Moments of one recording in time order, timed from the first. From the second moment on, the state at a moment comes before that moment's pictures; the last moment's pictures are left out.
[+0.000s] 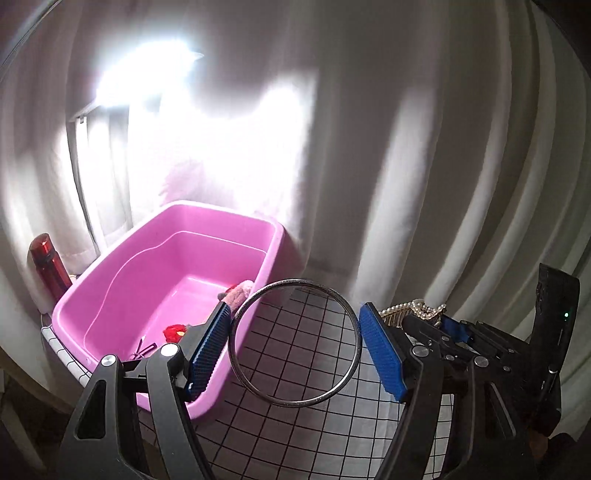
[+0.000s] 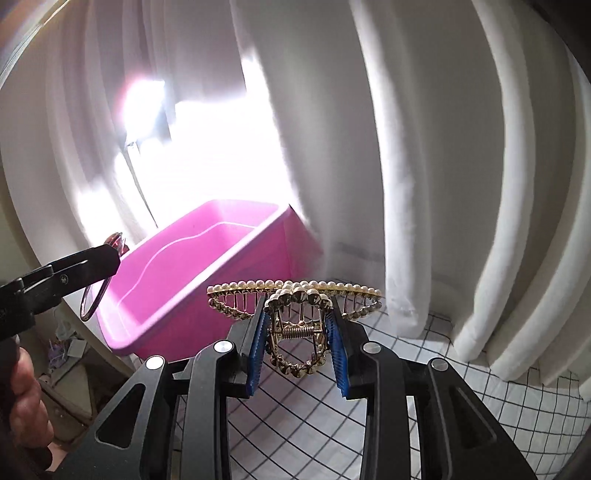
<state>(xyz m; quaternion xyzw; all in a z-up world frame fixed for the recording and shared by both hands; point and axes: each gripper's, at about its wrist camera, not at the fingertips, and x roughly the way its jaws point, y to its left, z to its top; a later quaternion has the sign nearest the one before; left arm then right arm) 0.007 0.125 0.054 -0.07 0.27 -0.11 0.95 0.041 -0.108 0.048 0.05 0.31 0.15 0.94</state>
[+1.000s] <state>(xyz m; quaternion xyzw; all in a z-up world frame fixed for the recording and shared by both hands) 0.111 0.286 -0.012 -0.07 0.36 -0.02 0.93 0.178 0.096 0.029 -0.03 0.39 0.21 0.90</state>
